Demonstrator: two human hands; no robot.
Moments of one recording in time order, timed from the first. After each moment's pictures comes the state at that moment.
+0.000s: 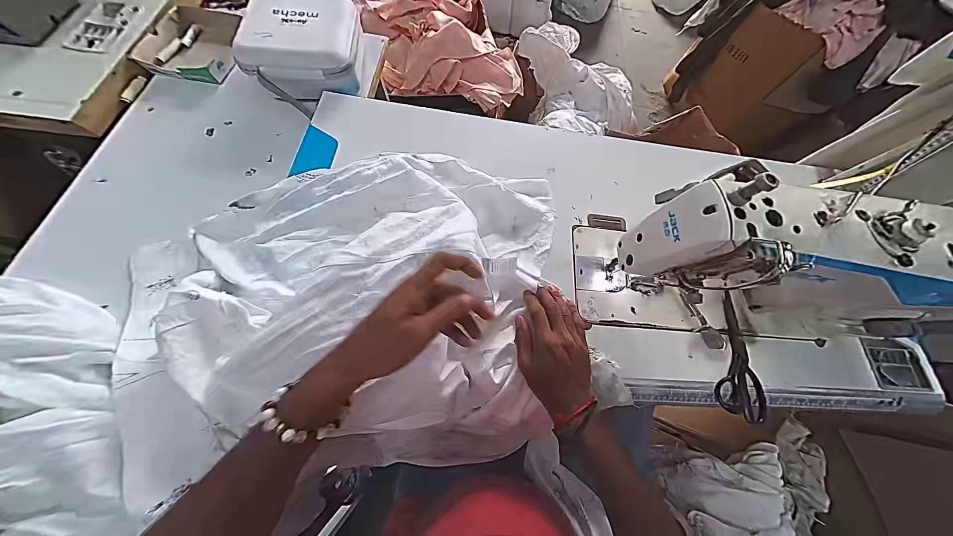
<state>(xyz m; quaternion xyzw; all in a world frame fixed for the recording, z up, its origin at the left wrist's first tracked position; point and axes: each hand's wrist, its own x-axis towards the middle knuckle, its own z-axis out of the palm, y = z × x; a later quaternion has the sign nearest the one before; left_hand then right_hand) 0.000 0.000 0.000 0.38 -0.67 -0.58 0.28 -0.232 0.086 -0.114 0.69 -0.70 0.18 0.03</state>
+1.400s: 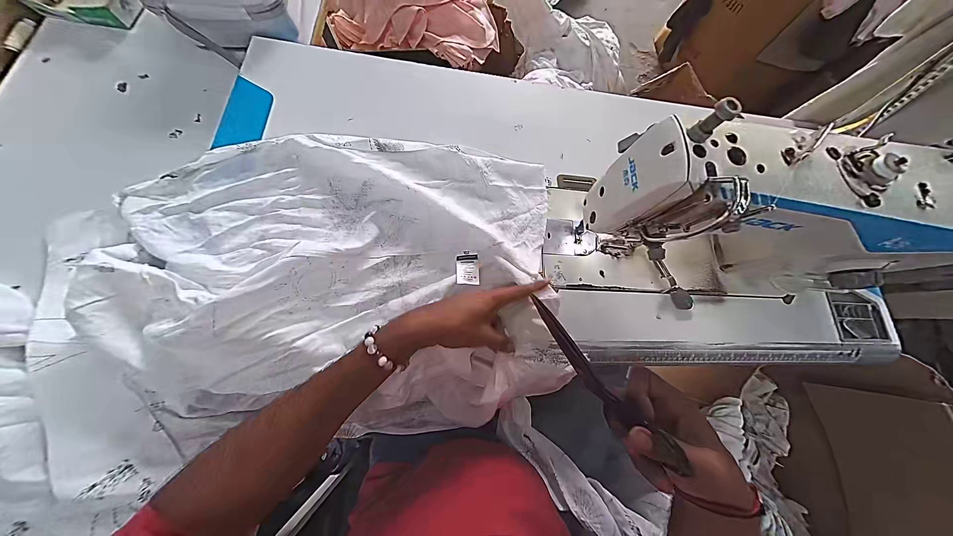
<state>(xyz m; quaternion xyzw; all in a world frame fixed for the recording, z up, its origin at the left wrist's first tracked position) -0.110 0.015 -0.067 0.19 -0.69 -0.70 0.01 -0.378 0.234 -0.034 0.36 -0.35 0.48 -0.72</state>
